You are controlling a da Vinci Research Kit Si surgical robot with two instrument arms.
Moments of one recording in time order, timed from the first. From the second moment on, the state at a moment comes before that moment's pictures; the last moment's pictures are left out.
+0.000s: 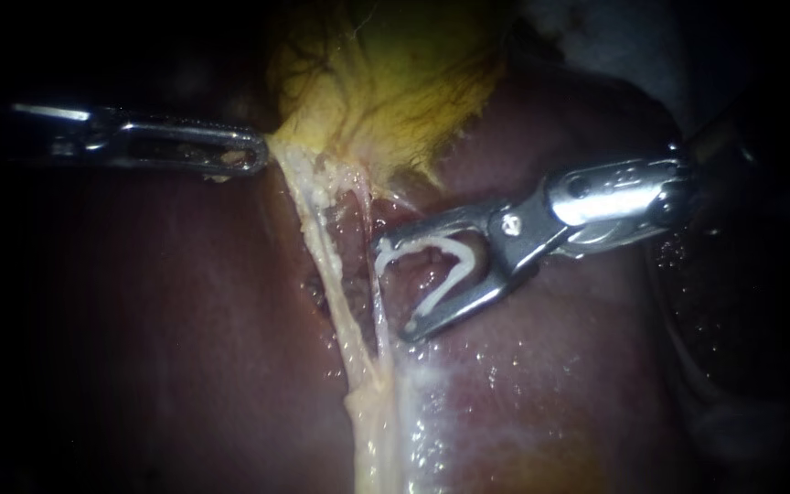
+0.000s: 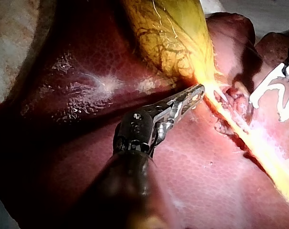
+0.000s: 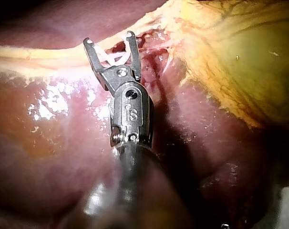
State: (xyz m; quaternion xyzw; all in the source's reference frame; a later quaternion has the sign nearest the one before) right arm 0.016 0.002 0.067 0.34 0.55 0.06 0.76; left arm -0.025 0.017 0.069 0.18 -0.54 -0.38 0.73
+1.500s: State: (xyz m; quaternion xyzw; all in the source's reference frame) right arm 0.019 -0.003 0.079 0.44 0.51 0.12 0.73; left arm -0.025 0.017 0.069 0.18 -0.54 -0.38 0.73
